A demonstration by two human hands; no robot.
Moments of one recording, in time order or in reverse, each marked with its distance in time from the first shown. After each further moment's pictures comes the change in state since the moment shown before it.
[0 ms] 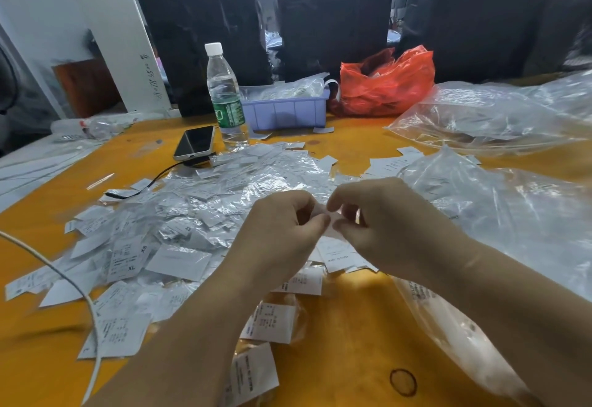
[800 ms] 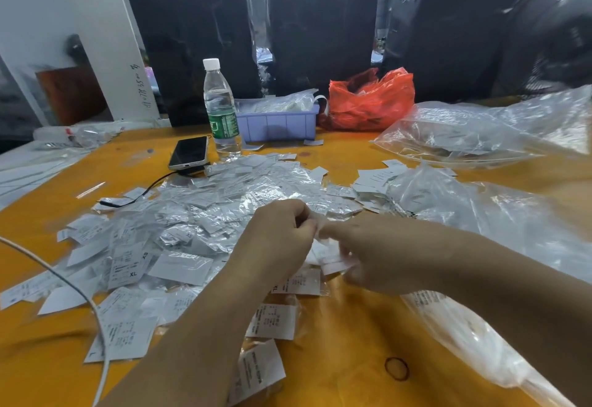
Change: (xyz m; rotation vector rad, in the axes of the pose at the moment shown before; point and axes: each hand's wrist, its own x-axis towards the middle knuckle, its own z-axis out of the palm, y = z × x) left_hand -0.002 0.005 -0.006 0.038 -0.032 -0.088; right_hand 0.000 -0.022 -0.014 -0.372 -0.650 0.121
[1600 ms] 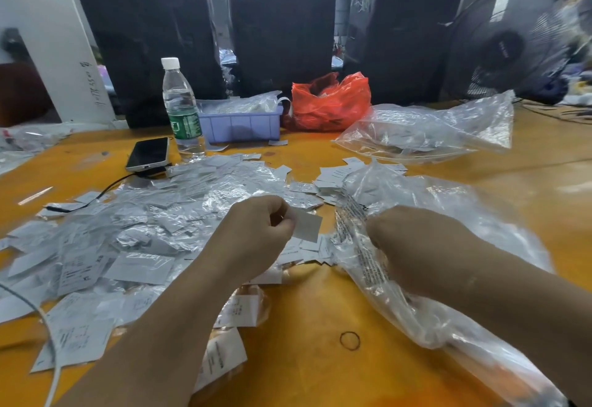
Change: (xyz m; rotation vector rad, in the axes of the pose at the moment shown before) left_hand -0.003 0.005 0.008 -0.023 -0.062 0.103; right_hand -0.066 0.023 0.011 -0.206 0.220 0.297
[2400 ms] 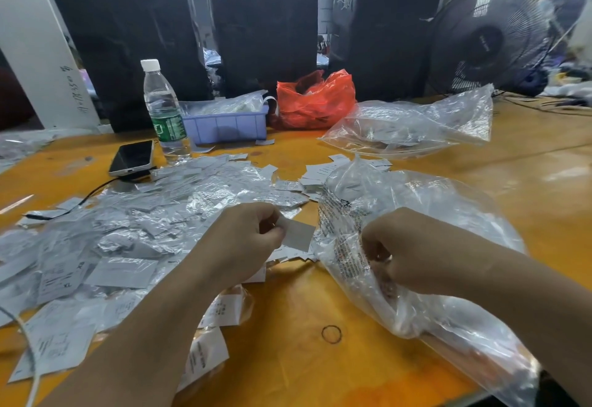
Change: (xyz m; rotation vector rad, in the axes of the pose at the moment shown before) left_hand -0.001 -0.002 0.006 -0.011 -0.090 0.053; right_hand -0.007 0.030 0.016 0.324 -0.053 -0.024
